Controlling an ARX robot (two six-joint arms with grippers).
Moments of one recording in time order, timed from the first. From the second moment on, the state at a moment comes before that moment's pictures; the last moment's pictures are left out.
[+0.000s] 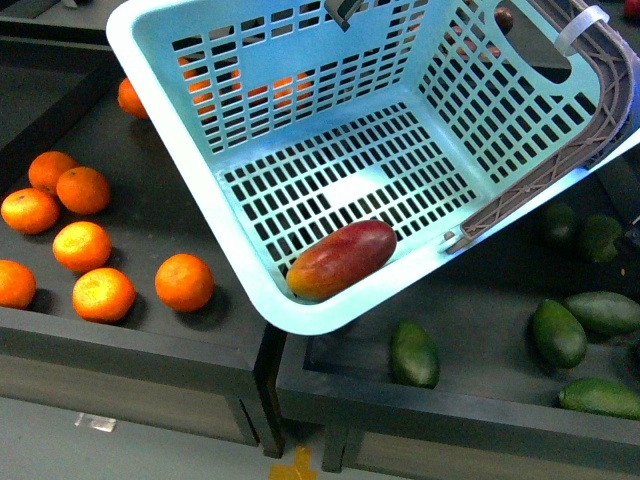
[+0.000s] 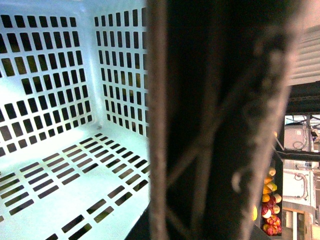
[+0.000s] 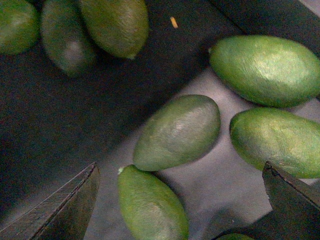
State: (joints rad) left arm -0.57 1.98 1.54 -0.01 -0.02 -1.05; right arm -0.25 2.37 1.04 0.38 0.08 0.62
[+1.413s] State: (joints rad) left arm -0.57 1.98 1.54 -0.01 -0.03 -1.05; right arm -0.20 2.72 1.40 0.27 0.13 0.76
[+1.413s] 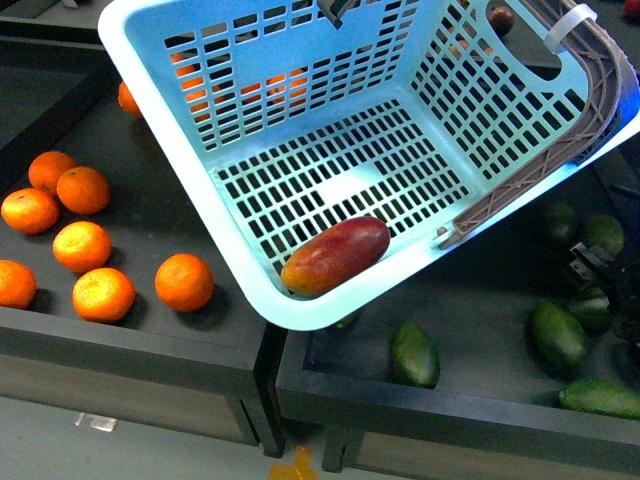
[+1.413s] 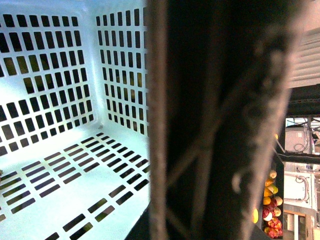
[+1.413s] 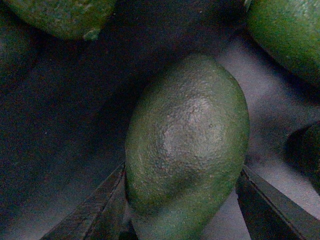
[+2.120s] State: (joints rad) left arm -0.57 1.98 1.54 -0.01 -0.03 -1.05; right arm -0.31 1.91 0.88 0.39 -0.12 0.45
